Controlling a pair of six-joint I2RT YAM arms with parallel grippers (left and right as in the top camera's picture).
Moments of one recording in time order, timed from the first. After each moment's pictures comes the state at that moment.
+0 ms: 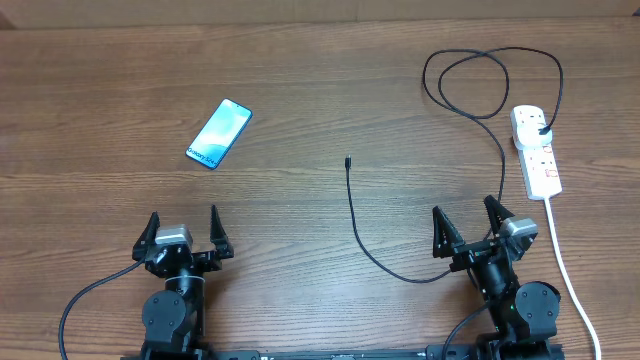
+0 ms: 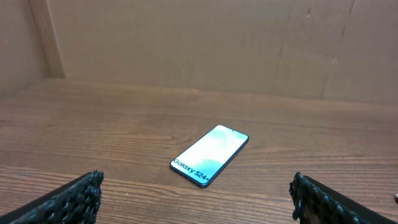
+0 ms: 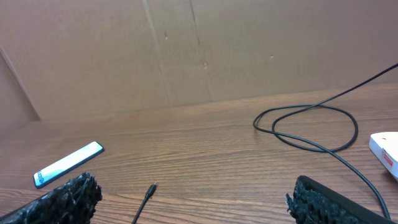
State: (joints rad) left arm -0.11 0.02 0.01 -0.06 -0.21 -0.08; right arm 0.09 0.01 0.02 -0.02 -0.18 0.22
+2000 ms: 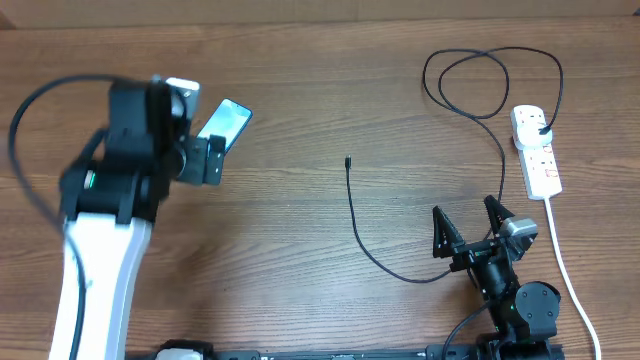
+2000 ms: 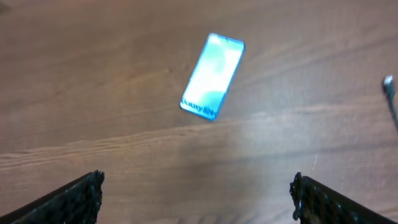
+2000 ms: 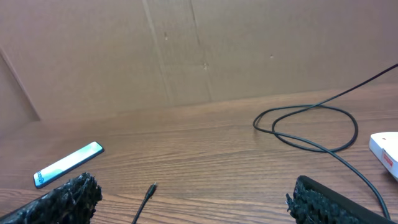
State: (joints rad) left arm -0.11 1.36 1.49 -1.13 -0.14 0.12; right arm 0.09 0.01 0.02 -0.02 -0.18 0.22
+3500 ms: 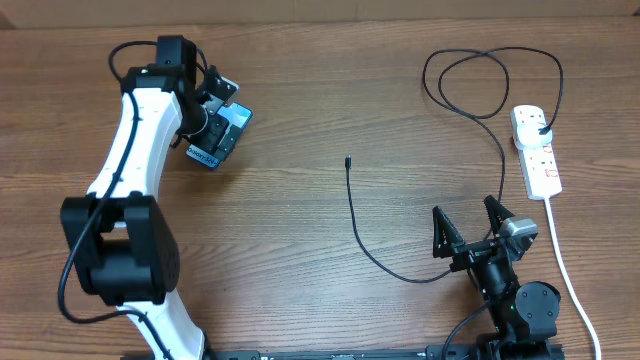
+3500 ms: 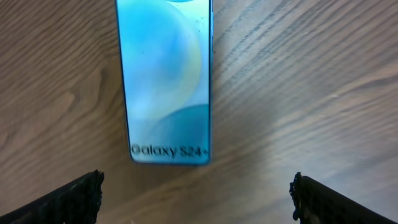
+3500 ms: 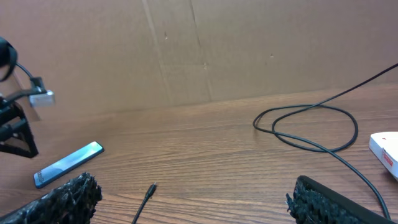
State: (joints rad) left arm 0.00 1.99 1.64 -1.01 0.03 0.53; right arm 0.09 0.01 0.02 -0.02 -0.18 0.22
